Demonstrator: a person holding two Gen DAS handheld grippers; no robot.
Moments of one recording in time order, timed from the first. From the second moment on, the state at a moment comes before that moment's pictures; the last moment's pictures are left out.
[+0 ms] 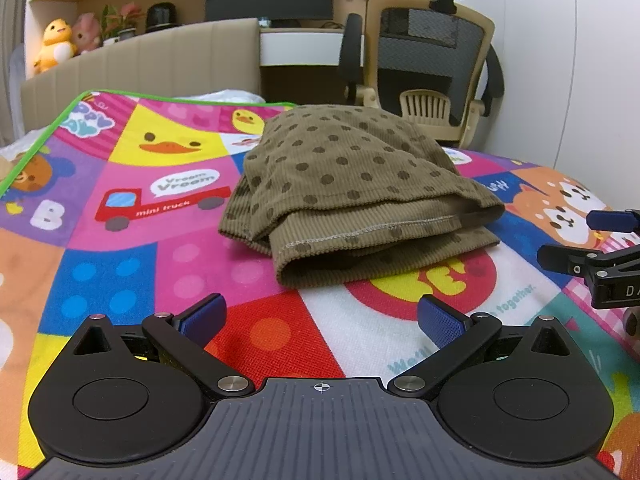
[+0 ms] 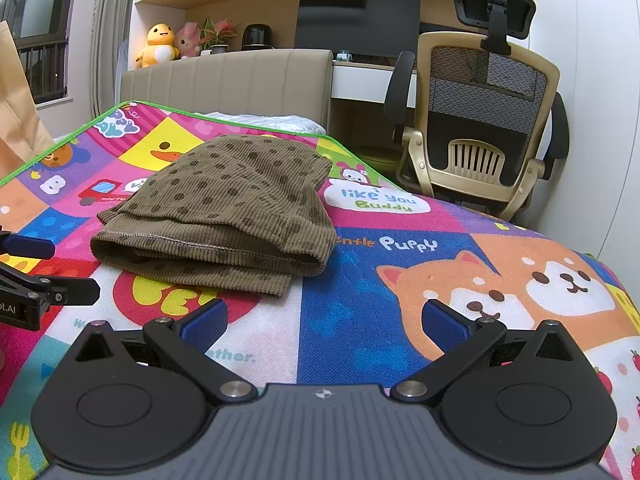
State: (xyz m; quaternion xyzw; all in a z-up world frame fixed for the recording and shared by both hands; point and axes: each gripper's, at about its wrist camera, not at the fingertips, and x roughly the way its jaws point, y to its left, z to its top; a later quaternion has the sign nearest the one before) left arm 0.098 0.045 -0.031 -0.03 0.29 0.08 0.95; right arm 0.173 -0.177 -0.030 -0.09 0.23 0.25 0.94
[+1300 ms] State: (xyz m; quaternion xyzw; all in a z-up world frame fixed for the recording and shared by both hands) left arm 0.097 0.047 -0.030 -0.03 0.28 0.09 0.95; right arm 0.174 -0.180 -0.030 -0.08 0.23 0.25 0.94
